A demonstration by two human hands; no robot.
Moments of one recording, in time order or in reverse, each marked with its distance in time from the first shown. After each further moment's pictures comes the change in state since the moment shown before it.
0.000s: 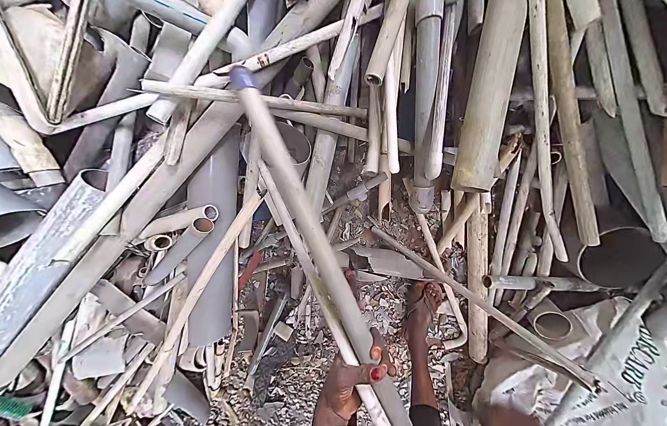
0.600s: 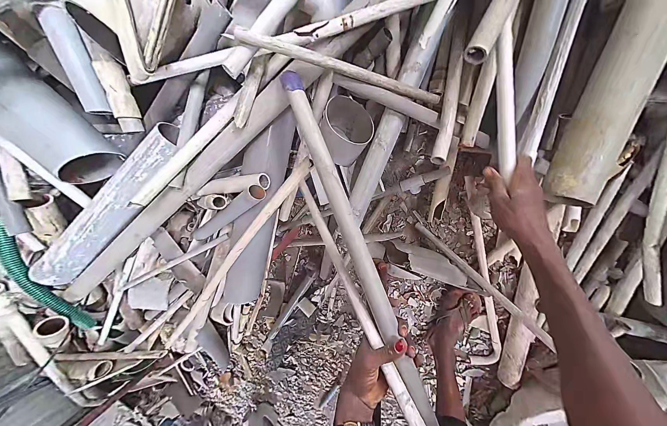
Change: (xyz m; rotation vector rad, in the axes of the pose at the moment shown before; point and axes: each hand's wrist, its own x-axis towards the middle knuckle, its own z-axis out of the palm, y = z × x) left_hand -0.006 0.013 -0.006 -0.139 0.335 0.071; right_hand 0.153 -0.088 -0.249 0.403 1.072 0.015
